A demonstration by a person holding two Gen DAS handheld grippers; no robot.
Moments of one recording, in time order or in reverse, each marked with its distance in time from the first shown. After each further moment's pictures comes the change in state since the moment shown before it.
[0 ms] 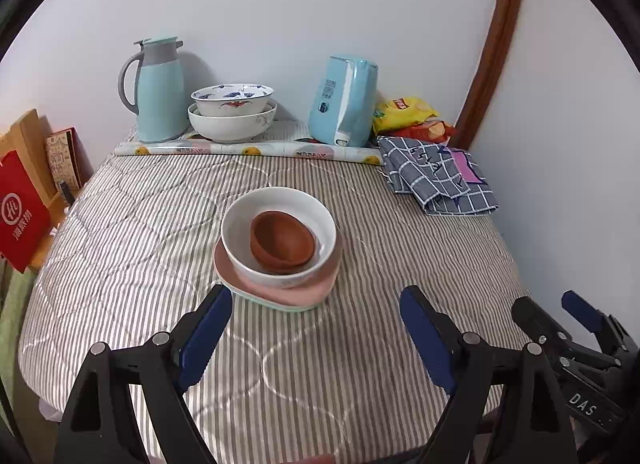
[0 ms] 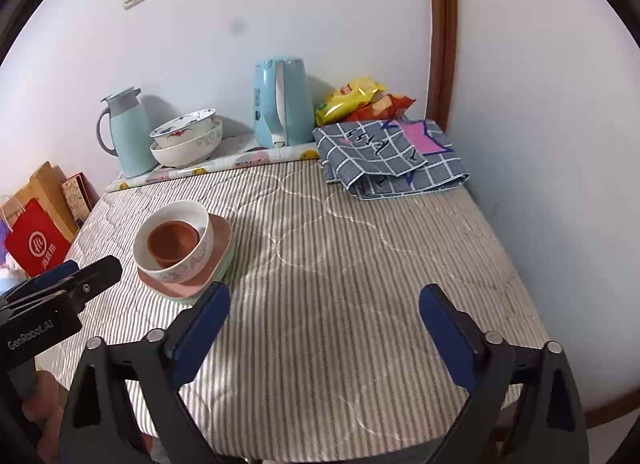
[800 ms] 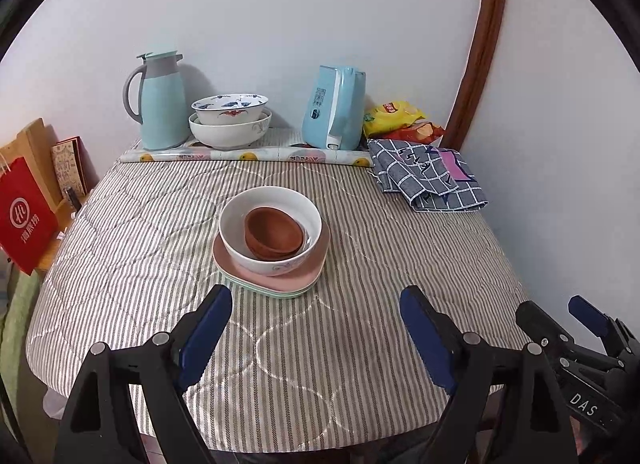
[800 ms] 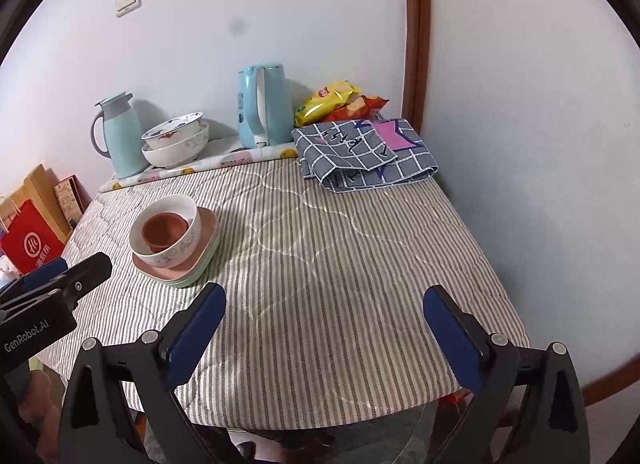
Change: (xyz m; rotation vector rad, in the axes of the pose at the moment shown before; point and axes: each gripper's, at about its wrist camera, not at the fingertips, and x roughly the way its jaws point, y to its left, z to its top) left arm -0.026 -0.016 -0.014 0.015 -0.026 0.010; right arm -0.029 -0.016 -0.015 0.018 0.006 -0.047
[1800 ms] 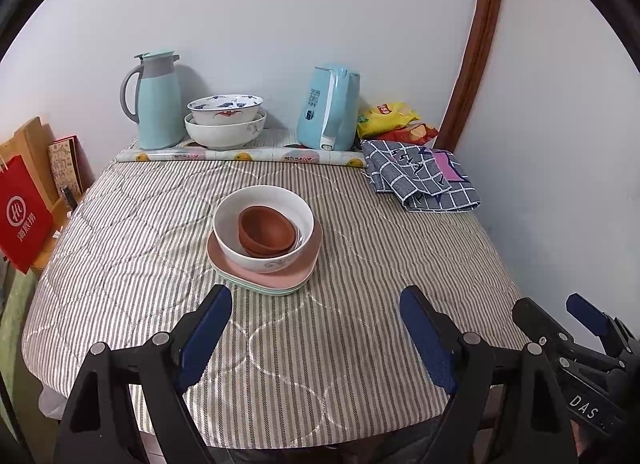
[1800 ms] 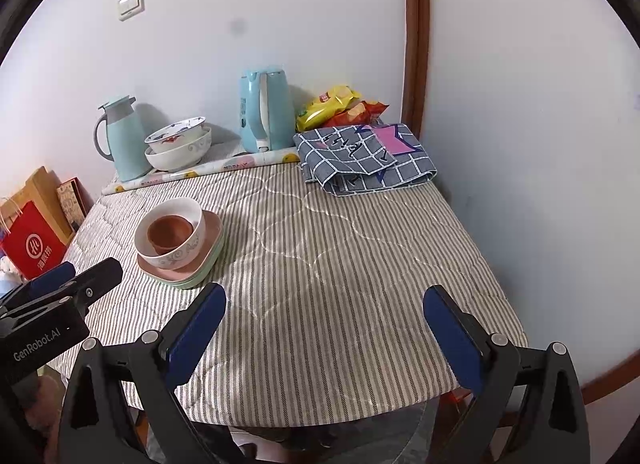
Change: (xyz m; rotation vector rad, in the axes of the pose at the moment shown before) left arm -0.004 -0.004 -0.003 -0.003 -0.005 -0.021; right arm -0.011 0.001 -0.002 0.004 -0.018 0.000
